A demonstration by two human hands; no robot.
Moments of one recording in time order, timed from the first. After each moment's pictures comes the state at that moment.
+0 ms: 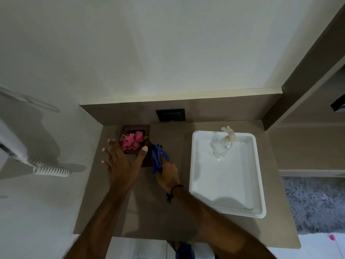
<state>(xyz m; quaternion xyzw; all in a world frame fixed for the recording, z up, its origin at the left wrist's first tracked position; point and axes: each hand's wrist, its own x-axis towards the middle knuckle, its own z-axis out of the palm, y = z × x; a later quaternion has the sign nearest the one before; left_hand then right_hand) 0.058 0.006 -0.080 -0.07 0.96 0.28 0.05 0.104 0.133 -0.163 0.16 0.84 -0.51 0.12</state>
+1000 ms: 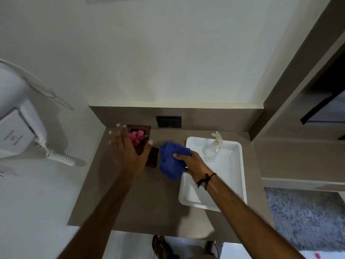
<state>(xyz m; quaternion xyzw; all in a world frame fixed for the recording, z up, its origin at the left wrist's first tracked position) 0.082 0.032 -0.043 0.03 0.95 0.29 -0.10 0.138 0.229 -0.069 0.30 0.54 -0.78 0.13</state>
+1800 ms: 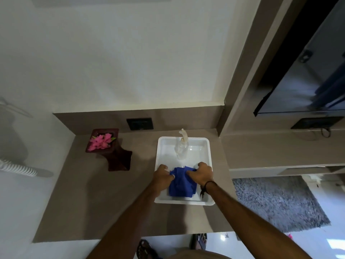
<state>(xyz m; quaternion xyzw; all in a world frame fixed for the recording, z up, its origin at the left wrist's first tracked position) 0.159 0.183 -0.146 0.02 0.86 0.36 0.35 0.229 0.342 -0.131 0.40 0.82 -0.39 0.13</state>
